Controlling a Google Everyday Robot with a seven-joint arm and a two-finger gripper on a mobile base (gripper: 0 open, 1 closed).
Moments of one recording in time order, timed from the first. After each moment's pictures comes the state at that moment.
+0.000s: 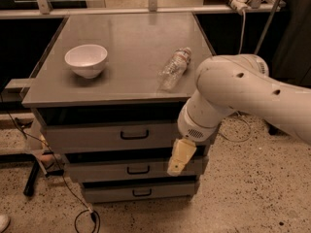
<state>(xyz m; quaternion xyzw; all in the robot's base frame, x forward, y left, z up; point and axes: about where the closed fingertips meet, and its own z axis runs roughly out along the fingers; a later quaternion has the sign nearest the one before) 0.477 -0.069 0.753 -0.61 0.78 0.06 0.15</state>
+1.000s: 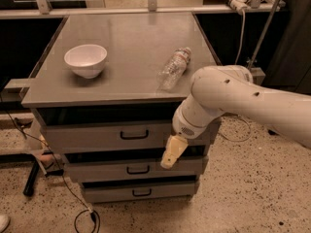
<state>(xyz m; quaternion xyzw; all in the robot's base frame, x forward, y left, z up) 0.520 -0.055 0.714 -0.59 0.78 0.08 0.18</state>
